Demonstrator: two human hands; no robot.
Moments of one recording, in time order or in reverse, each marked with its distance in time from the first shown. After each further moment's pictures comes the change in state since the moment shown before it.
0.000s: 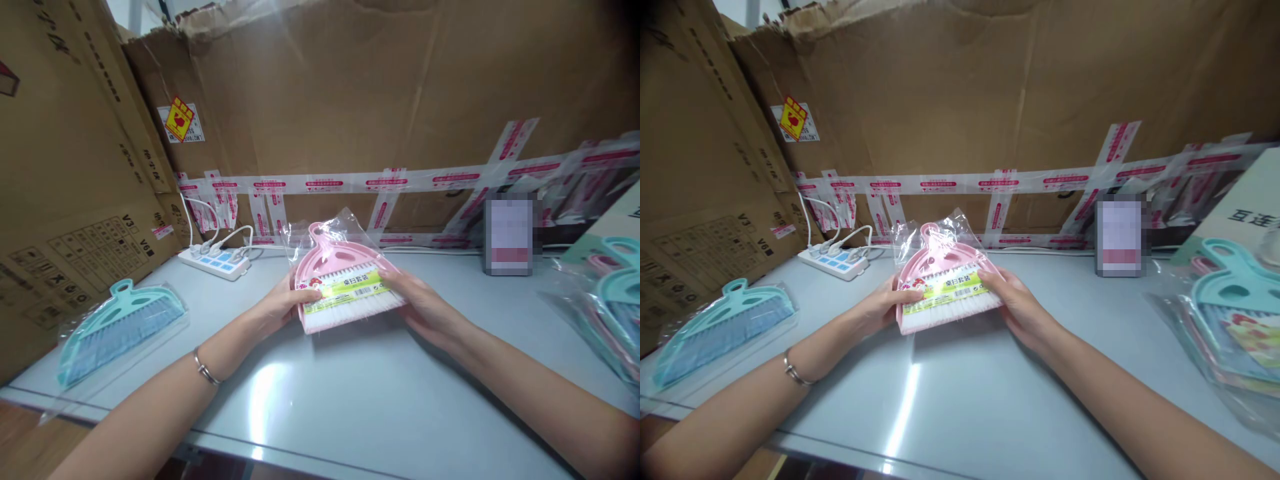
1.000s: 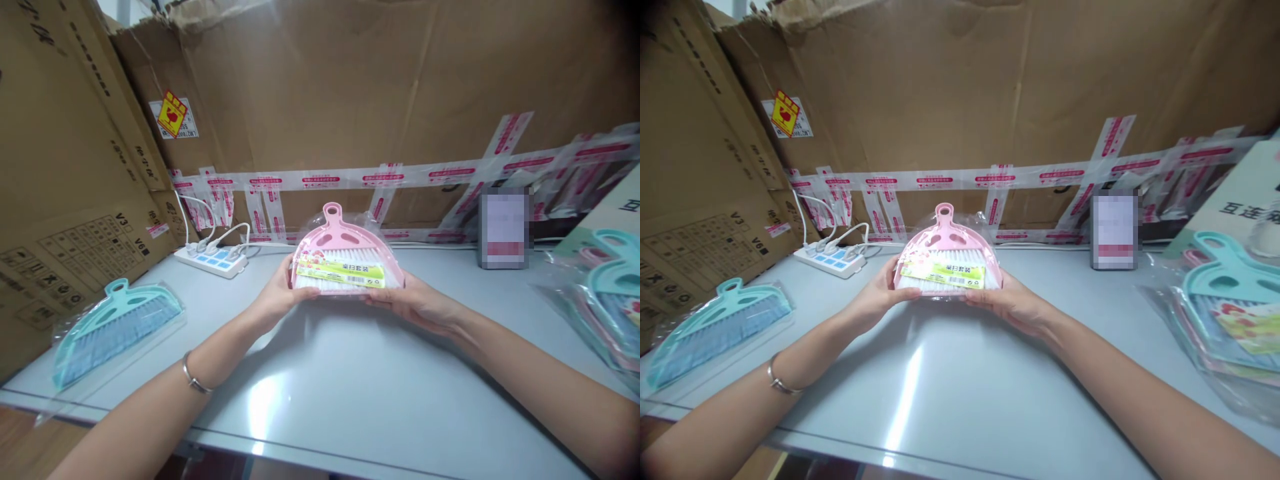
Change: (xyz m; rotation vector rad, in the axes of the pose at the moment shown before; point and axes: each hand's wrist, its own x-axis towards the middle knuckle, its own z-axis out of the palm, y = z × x) left_hand -0.005 0.007 0.014 0.154 0.223 0.178; right_hand -0.002 -0.009 -0.004 -0.008 -0.349 0.034
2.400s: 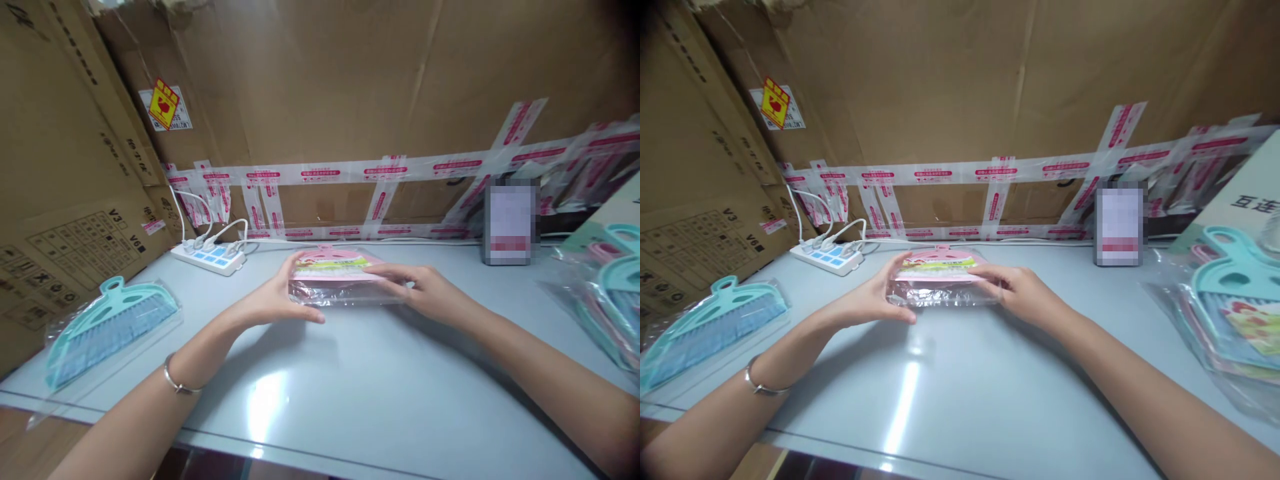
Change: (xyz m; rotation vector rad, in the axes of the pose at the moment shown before) left_hand -0.002 0.011 -0.017 0.483 -0.246 -0.016; right_hand 0.003 -0.003 -0.030 -1.061 0.113 -0.288
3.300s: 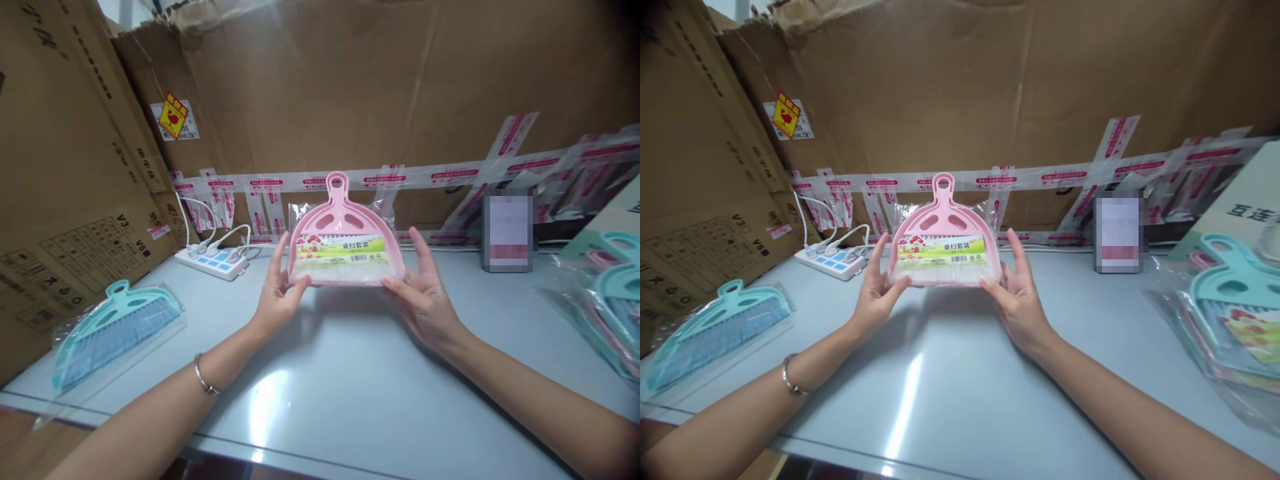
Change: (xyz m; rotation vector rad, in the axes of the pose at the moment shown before) left_hand 0.009 -0.019 0.022 -0.176 0.425 0.442; right_hand -0.005 -0.024 0.033 1.068 0.364 0.019
